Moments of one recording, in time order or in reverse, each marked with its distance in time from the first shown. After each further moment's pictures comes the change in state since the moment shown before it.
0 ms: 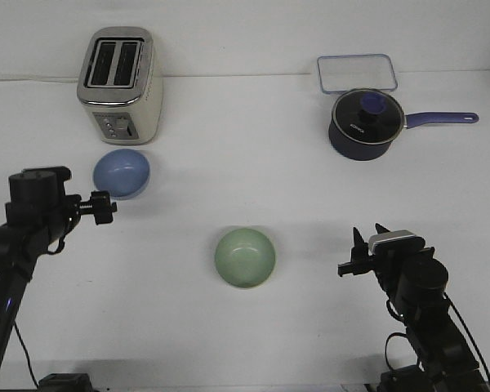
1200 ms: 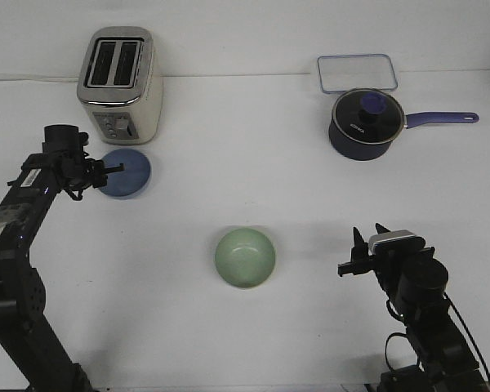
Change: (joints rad) left arm 0.101 0.701 0.335 0.106 0.072 0.004; right arm 0.000 0.000 0.000 0.002 0.000 0.000
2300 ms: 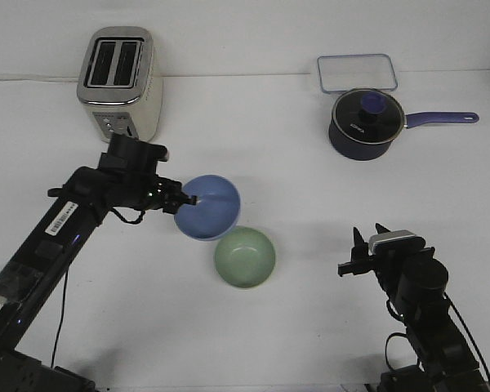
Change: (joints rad) left arm -0.483 -0.333 -0.009 -0.253 0.235 -0.047; right arm 0.000 0.000 0.000 0.000 0.000 0.000
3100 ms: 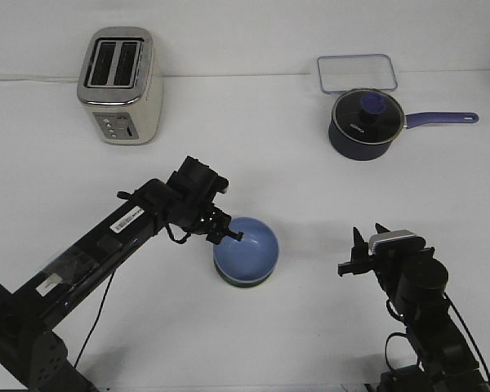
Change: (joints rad) left arm -0.219 0.147 -0.001 -0.011 -0.047 0.014; right arm 0.000 0.000 0.000 0.000 0.000 0.011
